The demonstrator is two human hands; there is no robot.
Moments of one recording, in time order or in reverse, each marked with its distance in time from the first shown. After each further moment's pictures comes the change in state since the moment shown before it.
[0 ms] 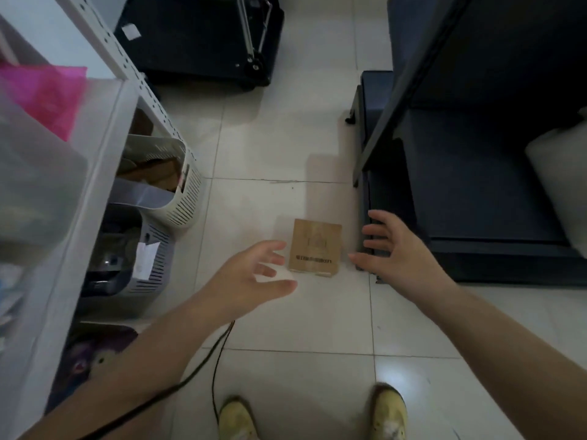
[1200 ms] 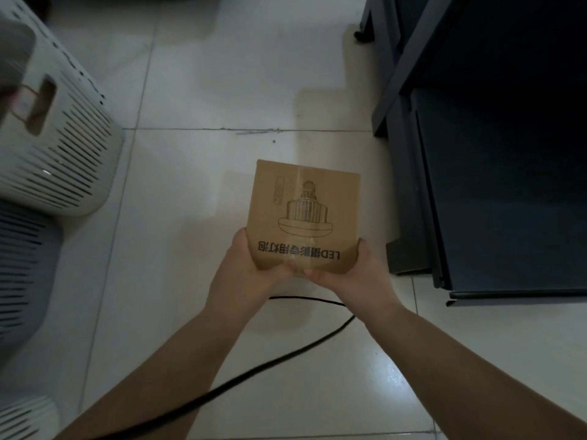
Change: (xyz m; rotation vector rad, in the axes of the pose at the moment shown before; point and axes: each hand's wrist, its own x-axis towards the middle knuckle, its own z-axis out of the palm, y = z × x) left_hand 0.265 -0.230 0.104 -0.063 0.299 -0.060; right_hand 0.229 0.264 0.162 0.123 0.136 0.204
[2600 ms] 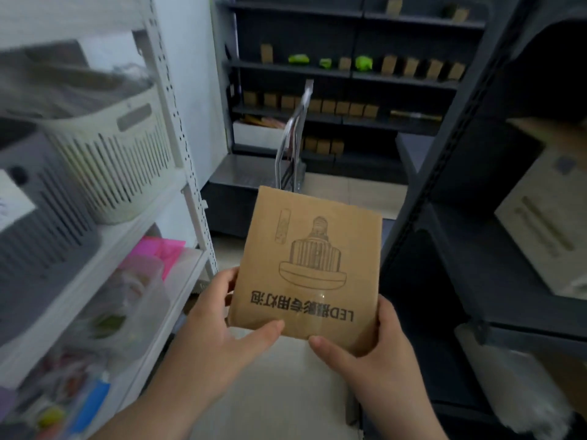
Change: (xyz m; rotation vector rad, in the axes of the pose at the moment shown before) left_hand -0.443 0.451 -0.318 -0.063 0.284 0.436; right_hand -0.500 -0.453 -0.212 0.131 0.006 -0.542
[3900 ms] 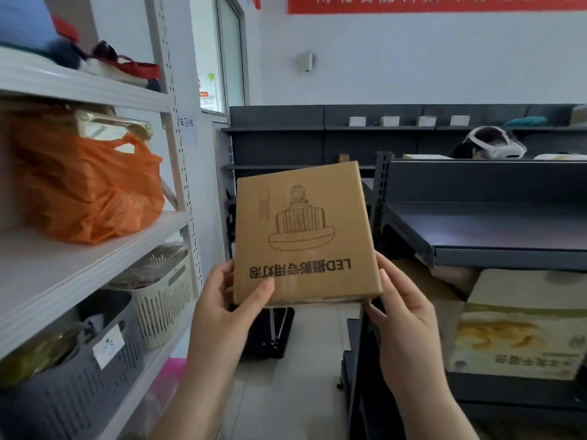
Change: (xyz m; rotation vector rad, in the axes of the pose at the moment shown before) left_hand -0.106 0.252 -0.067 -0.509 0.252 0.326; right_hand -0.114 -0.218 -0.120 0.510 0.202 -0.520
